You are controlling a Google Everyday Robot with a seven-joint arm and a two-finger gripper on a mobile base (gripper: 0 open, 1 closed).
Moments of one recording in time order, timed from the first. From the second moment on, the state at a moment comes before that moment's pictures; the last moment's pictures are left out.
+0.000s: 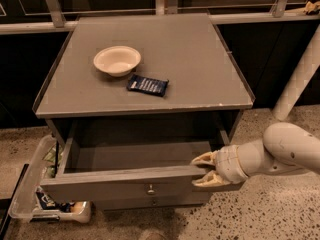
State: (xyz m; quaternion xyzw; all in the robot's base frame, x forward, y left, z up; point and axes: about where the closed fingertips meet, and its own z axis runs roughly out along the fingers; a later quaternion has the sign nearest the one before) arm 0.452 -0.133 0.640 -0.68 0.62 0.18 0.34
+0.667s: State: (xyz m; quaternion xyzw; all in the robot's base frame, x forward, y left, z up) arm 0.440 -0.139 0.636 -0.68 0.62 0.19 0.34
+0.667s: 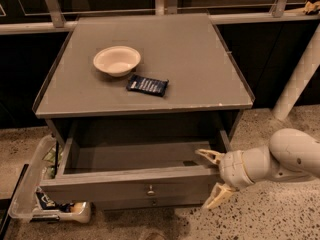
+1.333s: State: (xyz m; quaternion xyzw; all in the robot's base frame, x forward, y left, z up) arm 0.417 -0.148 0.636 -0.68 0.62 0.19 0.35
